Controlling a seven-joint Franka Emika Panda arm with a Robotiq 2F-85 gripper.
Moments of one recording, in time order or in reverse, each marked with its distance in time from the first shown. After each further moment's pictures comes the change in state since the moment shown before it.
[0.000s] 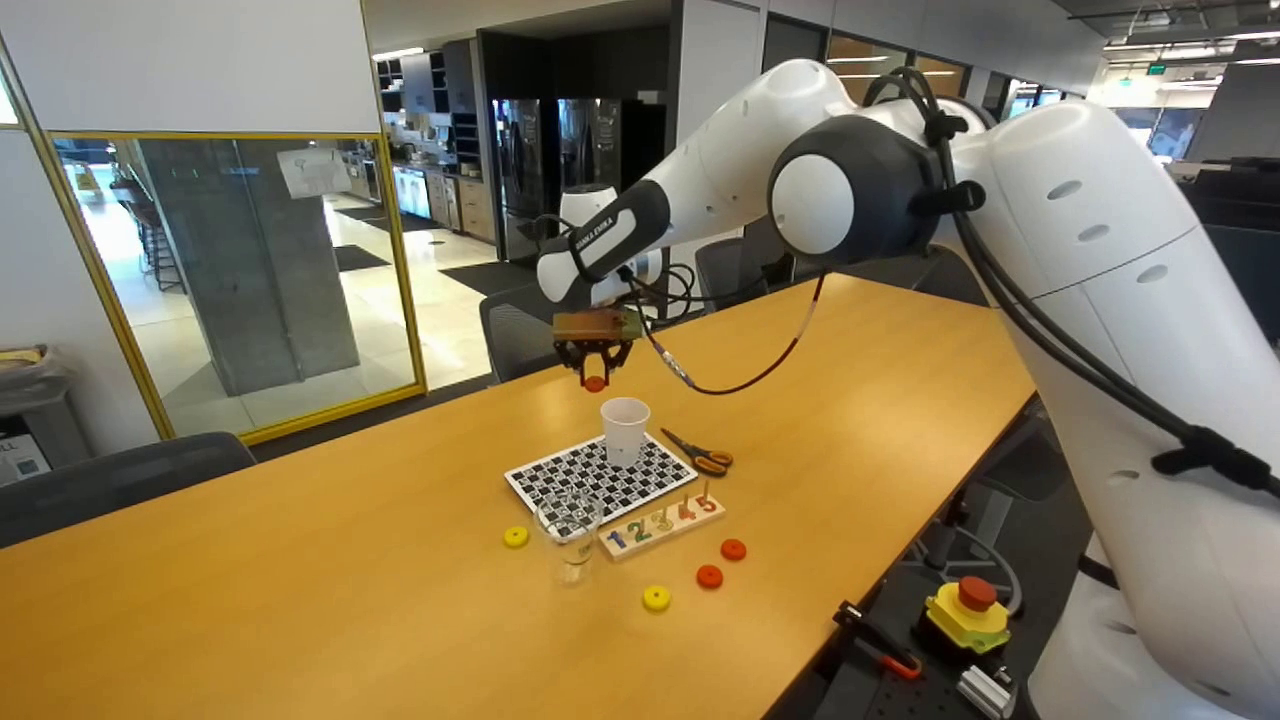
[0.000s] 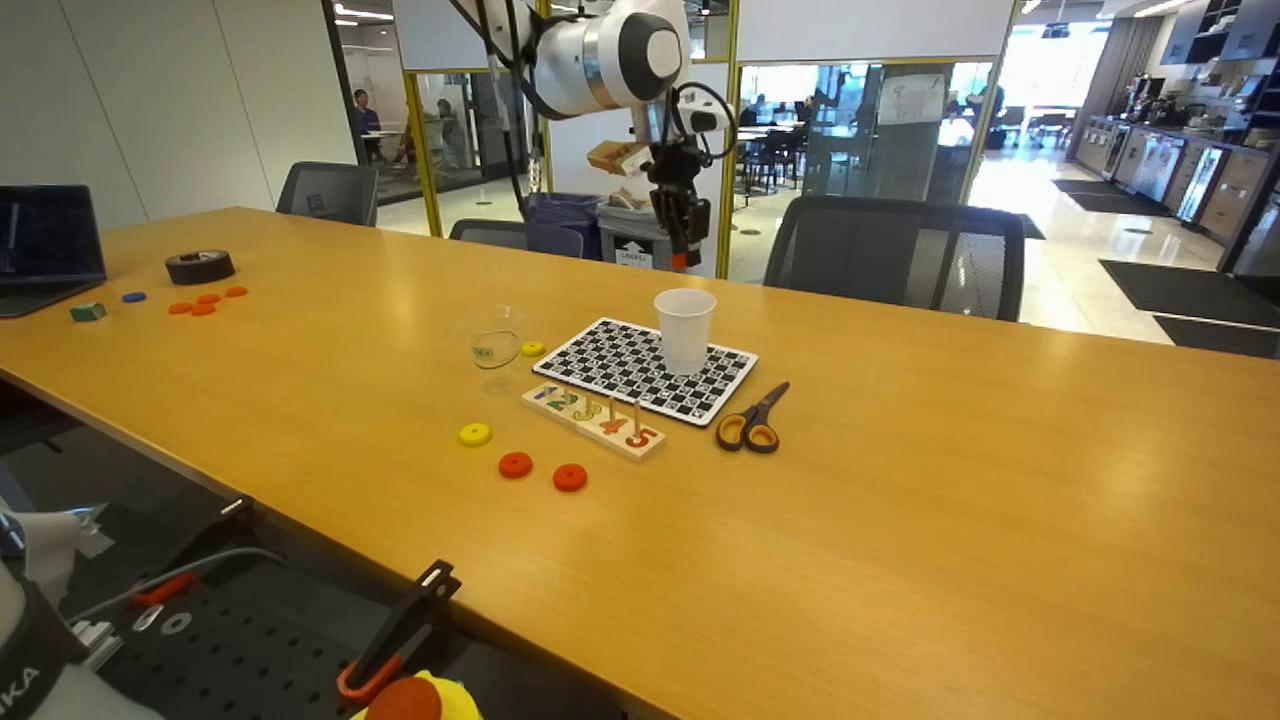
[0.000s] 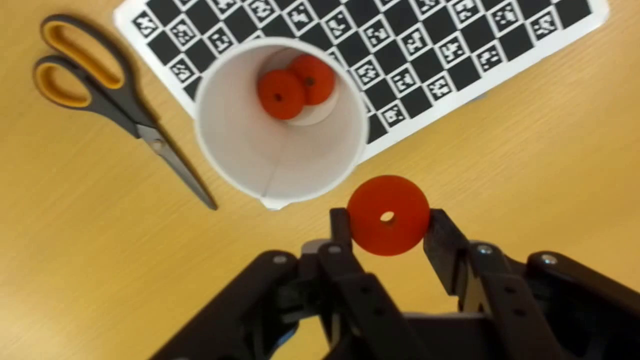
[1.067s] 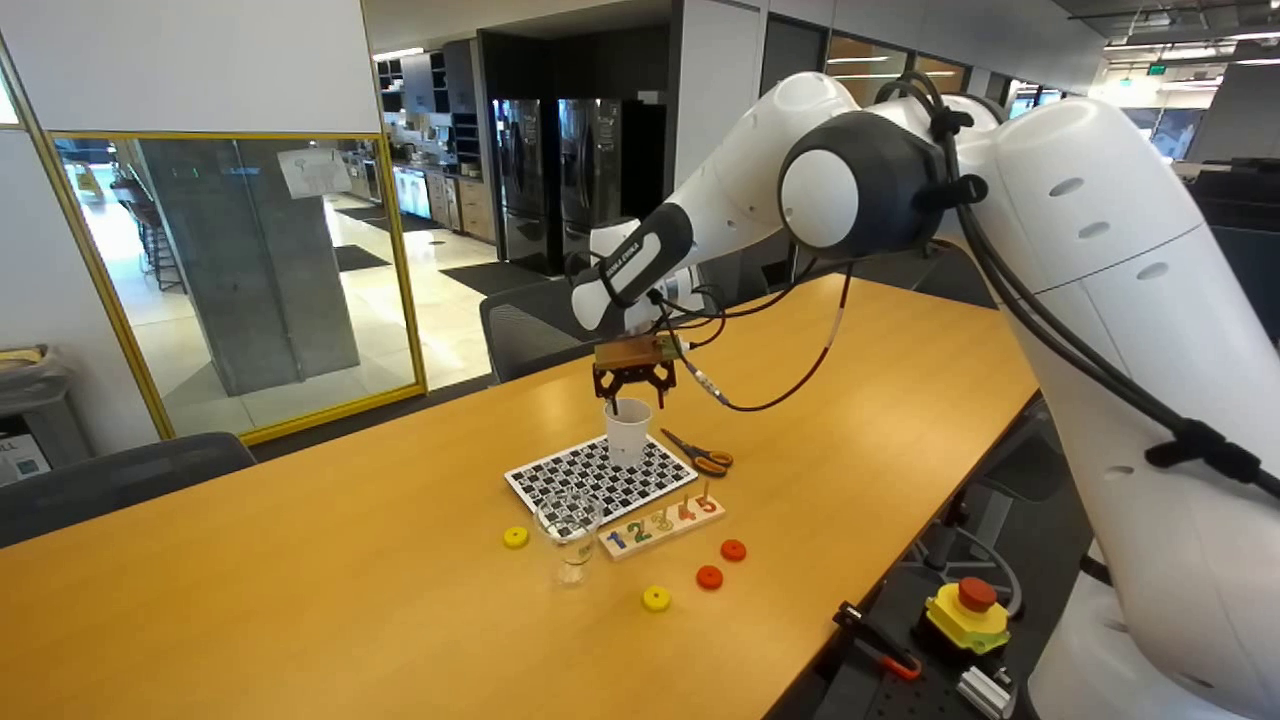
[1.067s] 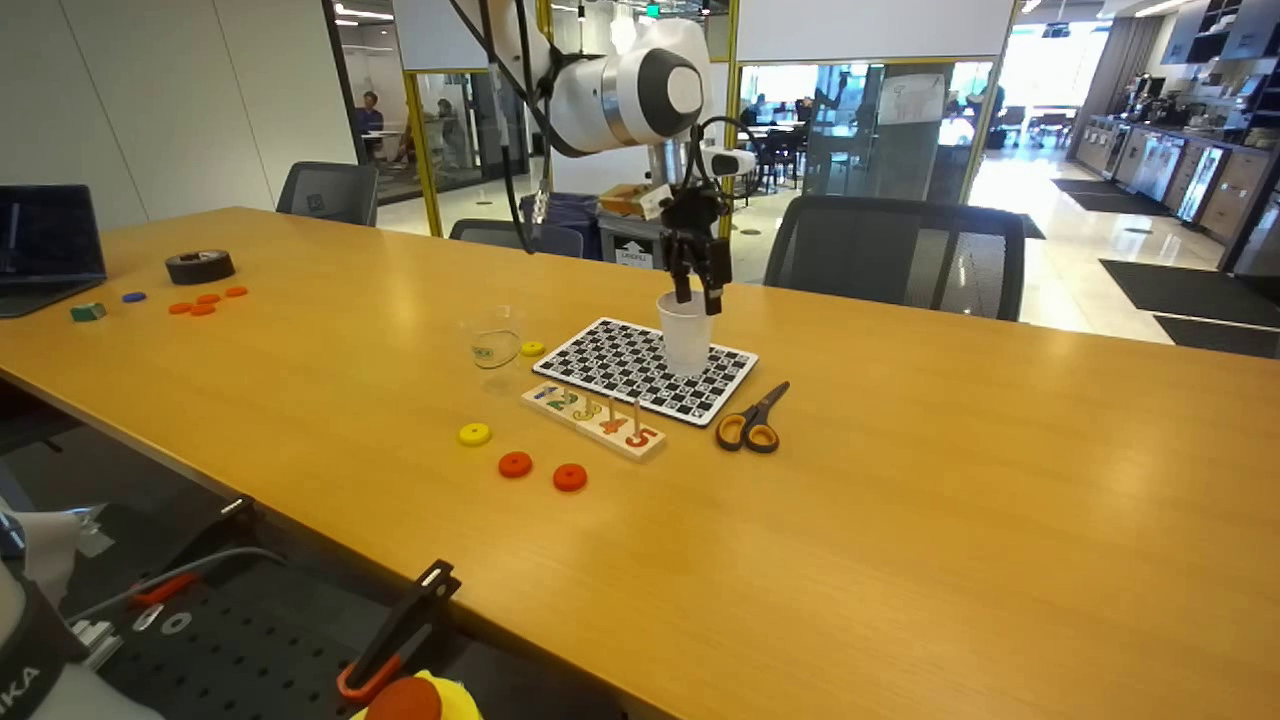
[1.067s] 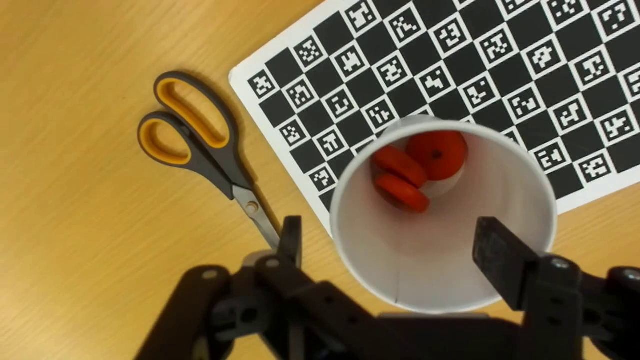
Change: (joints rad) arm -0.047 -0.008 -0.004 -0.121 -0.043 -0.033 -0.052
